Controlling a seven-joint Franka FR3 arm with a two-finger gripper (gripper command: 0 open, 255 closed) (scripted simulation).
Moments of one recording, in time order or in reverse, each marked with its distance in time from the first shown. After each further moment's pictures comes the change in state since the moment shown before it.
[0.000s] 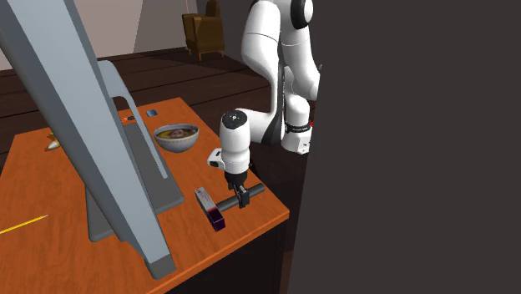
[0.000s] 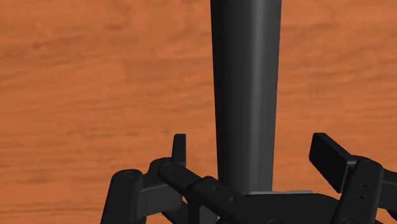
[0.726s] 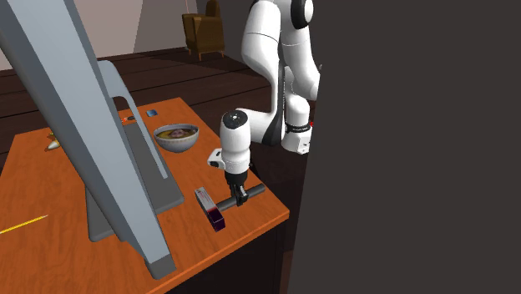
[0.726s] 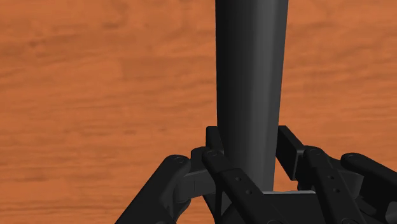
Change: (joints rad) arm 0.001 -0.001 0.002 0.001 0.000 0.003 -0.001
